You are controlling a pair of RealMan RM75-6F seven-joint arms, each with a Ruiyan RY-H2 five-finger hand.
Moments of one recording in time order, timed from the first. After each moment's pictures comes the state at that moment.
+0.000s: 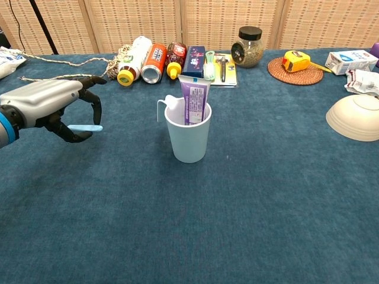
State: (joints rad) left arm -0.58 -1.58 -0.14 -1.49 1.20 1.08 0.39; right arm 0.08 -1.23 0.09 -1.42 -1.49 1.48 0.32
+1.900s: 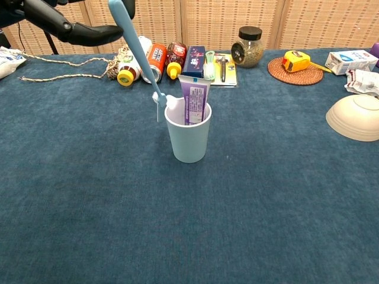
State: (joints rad) left arm -0.65 -1.20 -0.18 -1.95 1.53 1.06 -0.35; right arm 0.07 -1.21 0.09 -1.45 -1.50 1.50 0.31
